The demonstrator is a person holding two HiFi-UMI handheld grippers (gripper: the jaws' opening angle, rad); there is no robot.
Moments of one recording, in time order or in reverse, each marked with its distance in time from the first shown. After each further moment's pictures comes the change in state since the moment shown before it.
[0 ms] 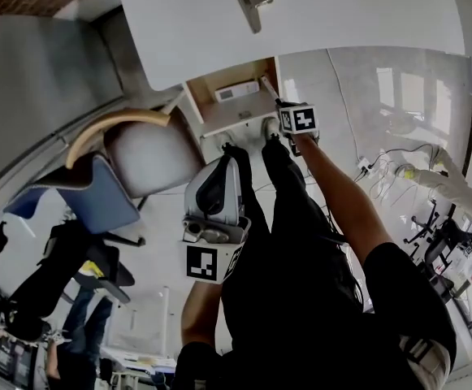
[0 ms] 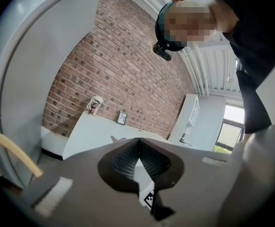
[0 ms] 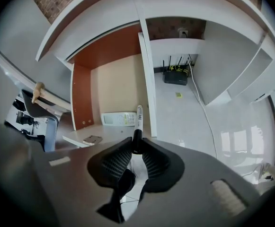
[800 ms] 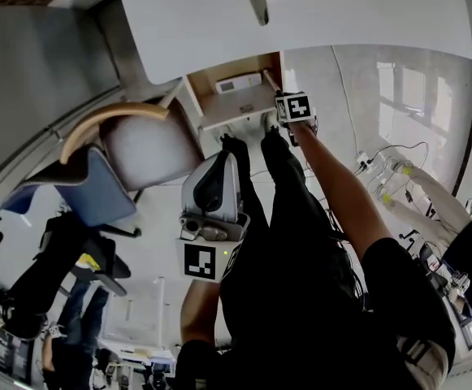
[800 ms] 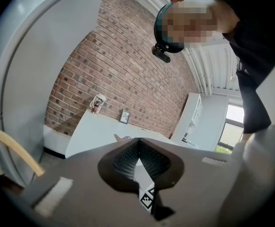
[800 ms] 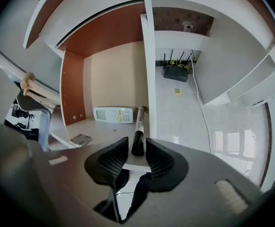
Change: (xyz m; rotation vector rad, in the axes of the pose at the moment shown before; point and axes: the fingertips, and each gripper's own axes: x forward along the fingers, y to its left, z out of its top) left arm 0.007 0.012 -0.006 -0.010 0.006 0.024; right arm 0.023 -0.008 0.003 -0.042 0.084 -0.065
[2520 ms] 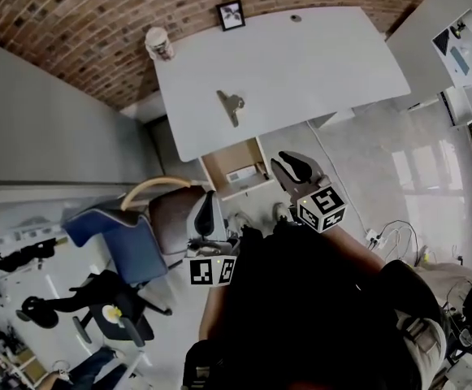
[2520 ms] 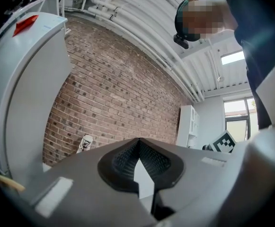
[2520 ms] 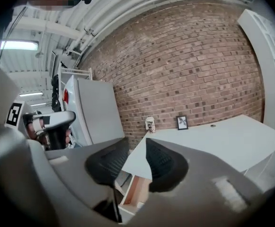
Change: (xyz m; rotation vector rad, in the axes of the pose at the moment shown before) left arm -0.051 -0.136 0.149 0.189 -0.244 0.019; right arm -0.530 0.093 0.076 -0.295 -1.098 0.349
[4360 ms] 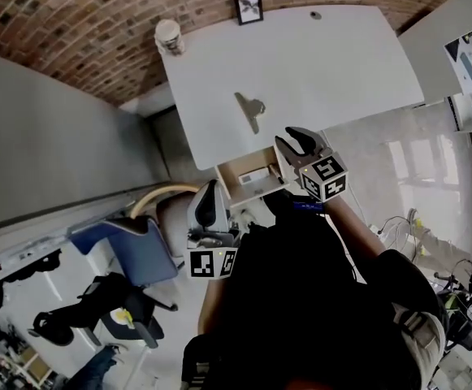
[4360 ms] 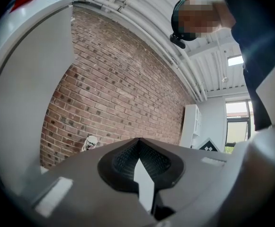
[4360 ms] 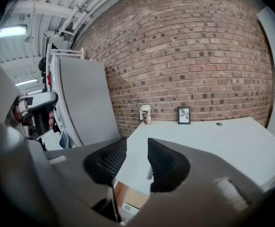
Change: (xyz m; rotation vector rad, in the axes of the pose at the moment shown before) left arm 0.072 0.098 0.010 -0.025 0.035 -0.020; right arm 0.141 -0.052 0.000 -0.062 0.179 -0.036
